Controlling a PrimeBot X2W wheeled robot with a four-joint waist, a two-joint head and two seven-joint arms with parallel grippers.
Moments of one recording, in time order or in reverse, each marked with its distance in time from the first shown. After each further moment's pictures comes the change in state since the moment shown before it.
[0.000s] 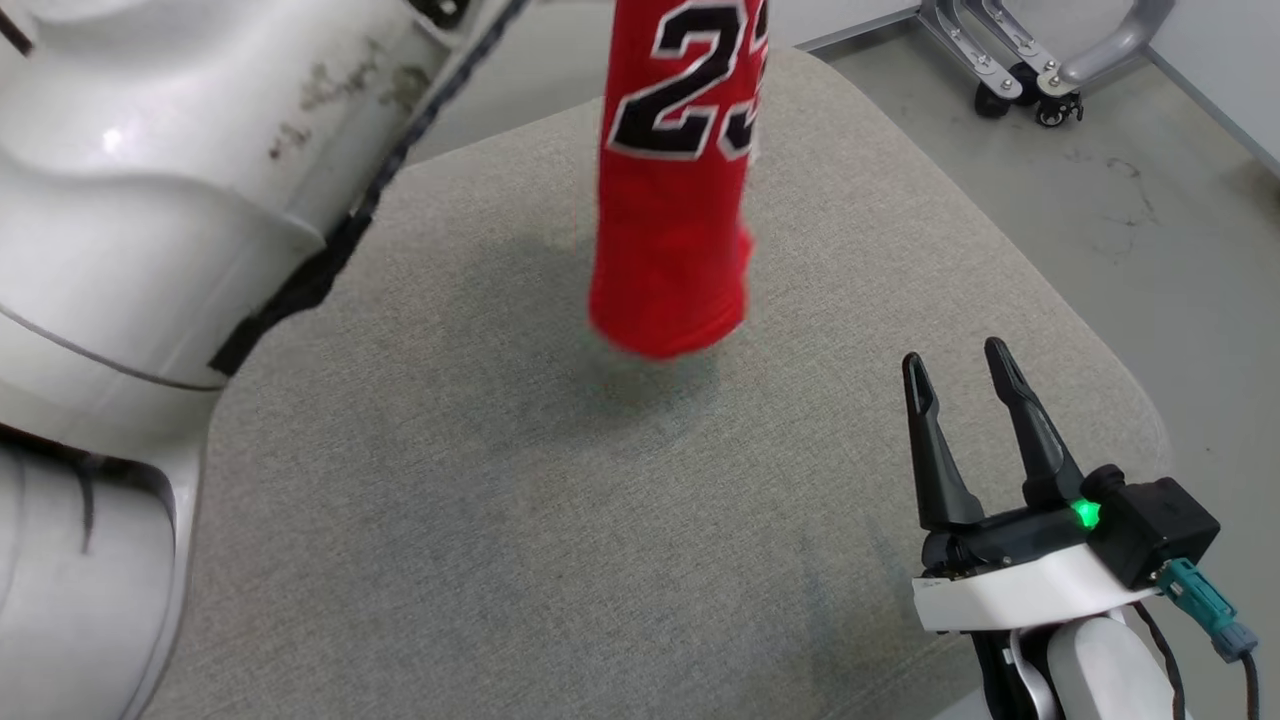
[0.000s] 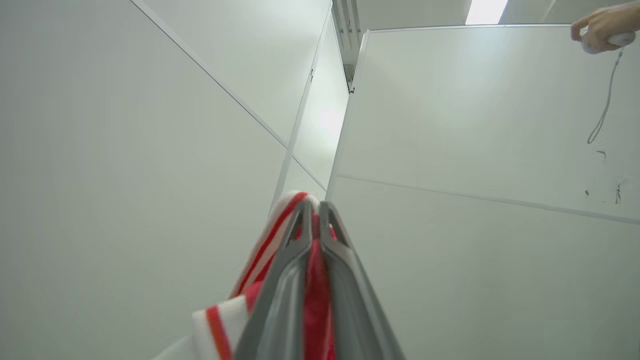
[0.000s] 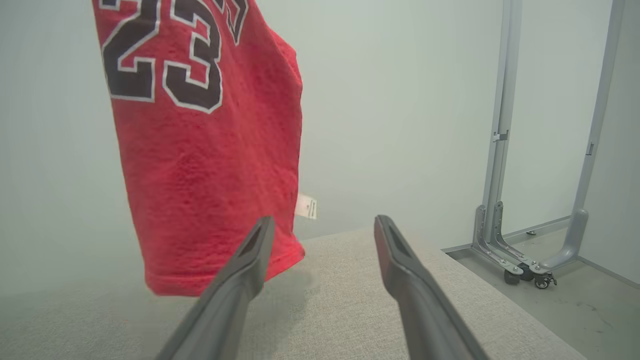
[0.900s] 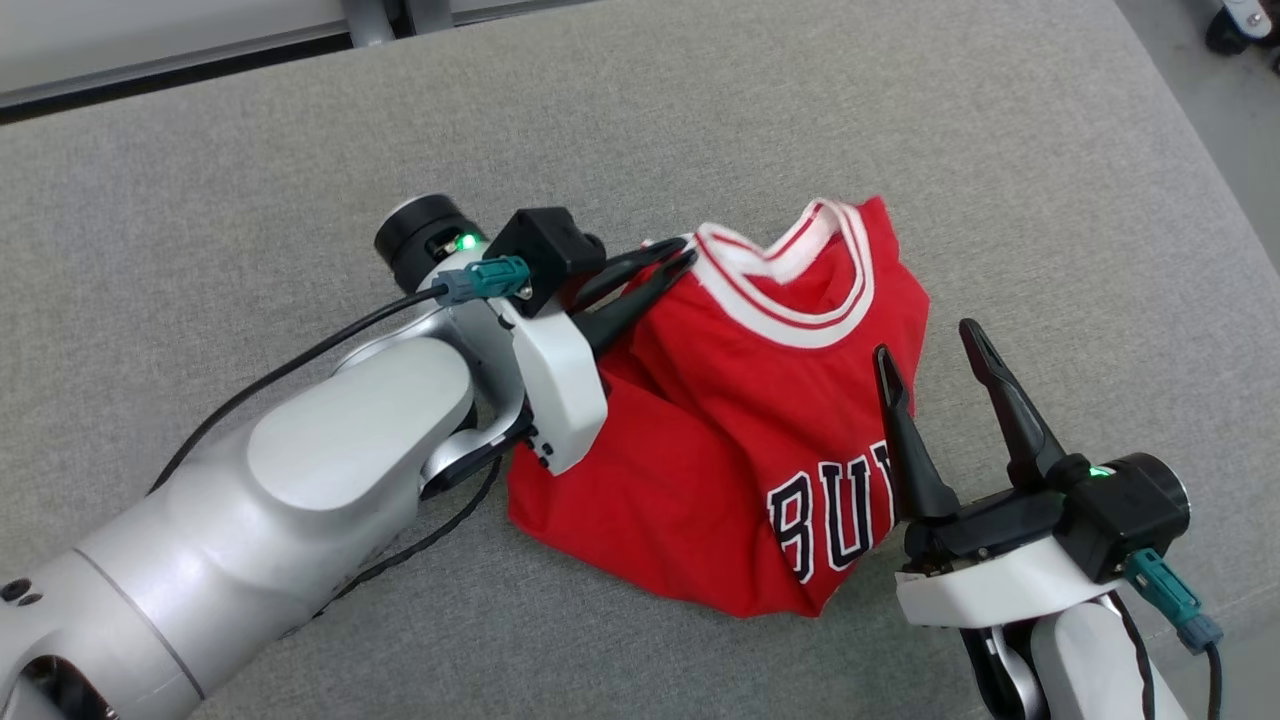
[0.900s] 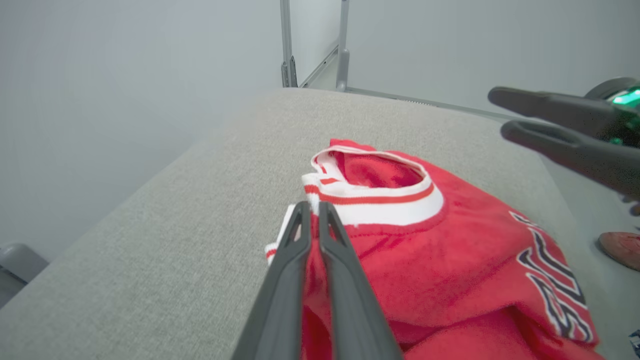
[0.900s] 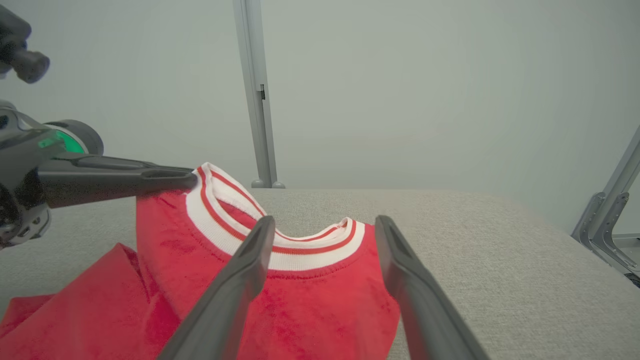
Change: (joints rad) left arm 0.514 0.211 -0.429 -0.136 0.485 -0.176 0.138; right arm -0.028 0.001 0.014 -0.006 -0.123 0.001 0.000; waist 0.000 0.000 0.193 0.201
